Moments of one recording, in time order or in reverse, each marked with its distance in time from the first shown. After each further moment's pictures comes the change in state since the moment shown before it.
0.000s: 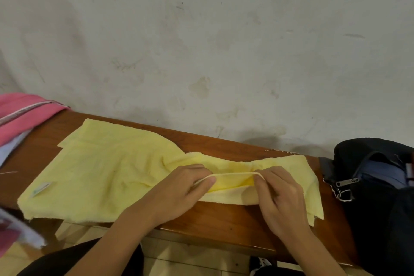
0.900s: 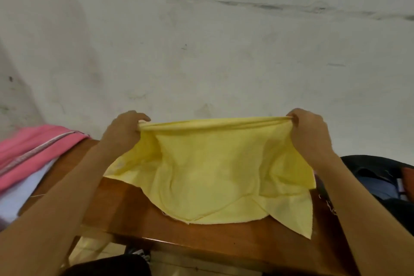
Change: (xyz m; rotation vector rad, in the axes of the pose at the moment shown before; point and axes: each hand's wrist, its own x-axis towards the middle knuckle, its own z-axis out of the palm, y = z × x) left_hand 0.041 -0.050 -0.177 0.566 0.457 -0.331; right_hand 0.165 0.022 -0.065 -0.381 0.025 0.227
